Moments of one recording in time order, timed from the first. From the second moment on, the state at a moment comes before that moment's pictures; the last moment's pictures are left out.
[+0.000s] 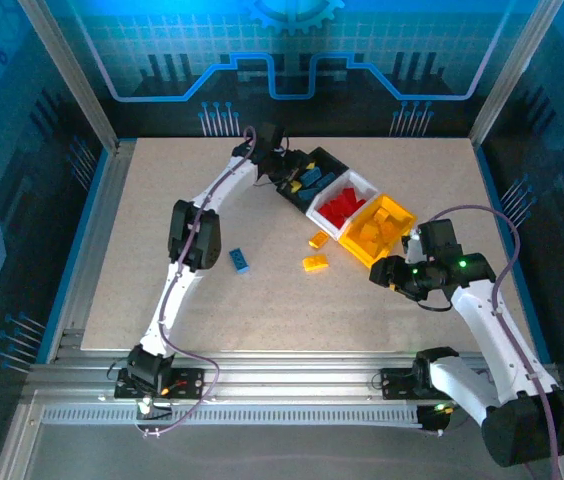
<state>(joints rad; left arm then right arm) -0.37 2.59 2.42 -0.71 0.44 -1.21 0.13 0.94 0.81 -1.01 -0.40 0.50</state>
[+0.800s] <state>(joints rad) -0.42 1.98 1.63 -1.18 0.10 -0.85 0.14 0.92 0.70 -0.96 -0.44 0.51</state>
